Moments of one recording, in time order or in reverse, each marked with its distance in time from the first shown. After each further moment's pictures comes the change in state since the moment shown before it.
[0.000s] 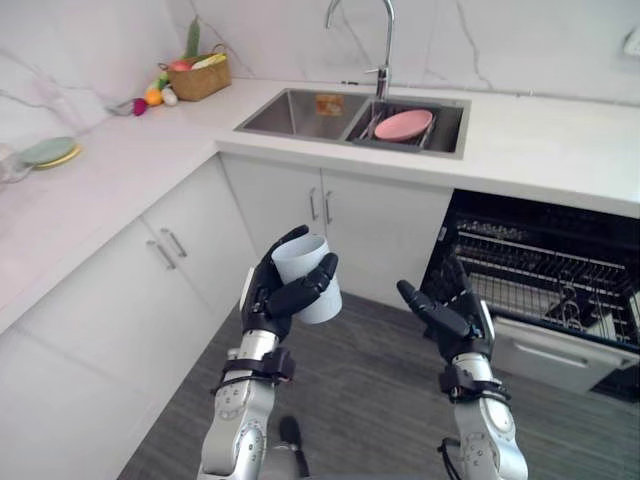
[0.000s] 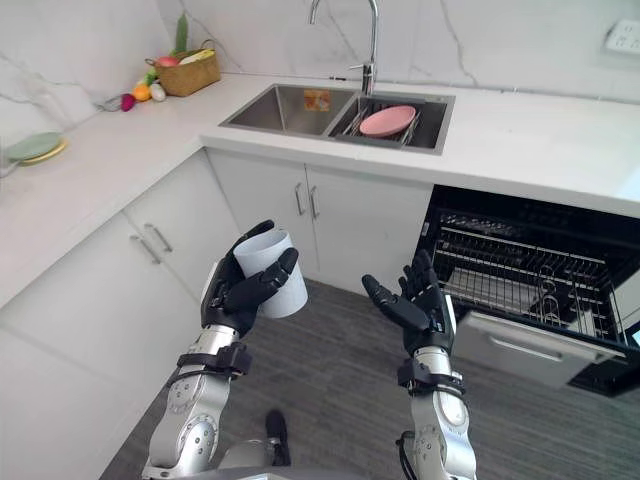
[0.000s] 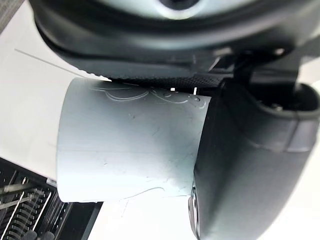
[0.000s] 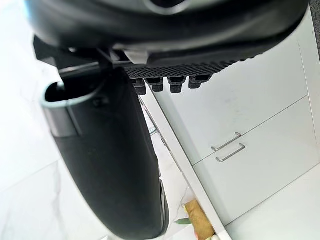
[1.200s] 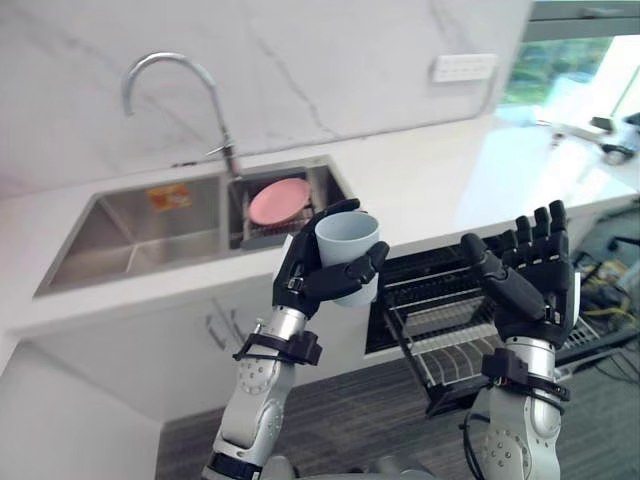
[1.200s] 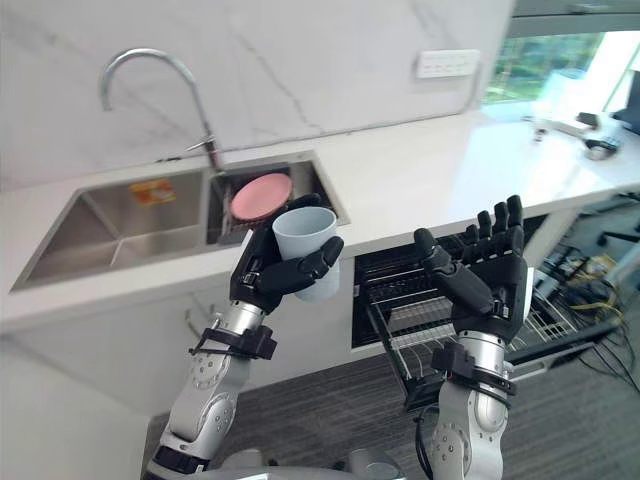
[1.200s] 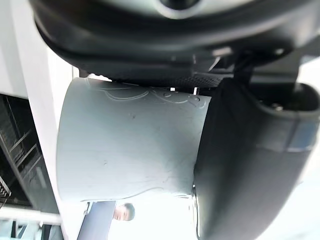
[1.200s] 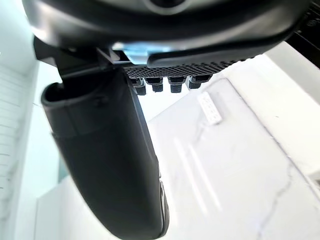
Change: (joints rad) left arm -0.117 -0.016 -0.161 -0.011 0.091 -0.088 -0.025; right arm 0.040 0.038 -0.096 -0.428 -0.001 -0.112 -0.098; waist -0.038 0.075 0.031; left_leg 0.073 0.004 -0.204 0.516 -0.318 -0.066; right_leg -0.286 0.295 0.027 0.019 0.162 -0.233
